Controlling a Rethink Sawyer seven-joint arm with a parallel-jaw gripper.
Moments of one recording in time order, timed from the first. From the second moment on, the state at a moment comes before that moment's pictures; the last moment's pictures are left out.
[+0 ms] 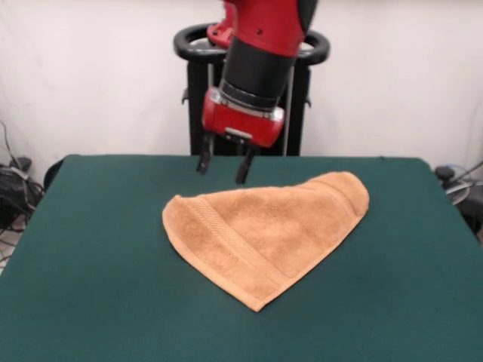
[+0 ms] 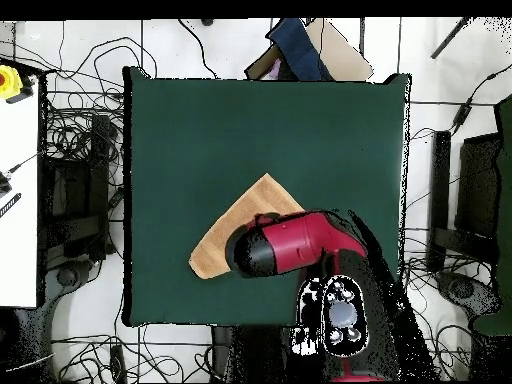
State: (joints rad) arm -0.26 -0.77 0.06 1.77 -0.64 0.48 2.09
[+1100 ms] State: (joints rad) arm -0.06 -0.36 -0.03 1.46 -0.63 0.20 2.09
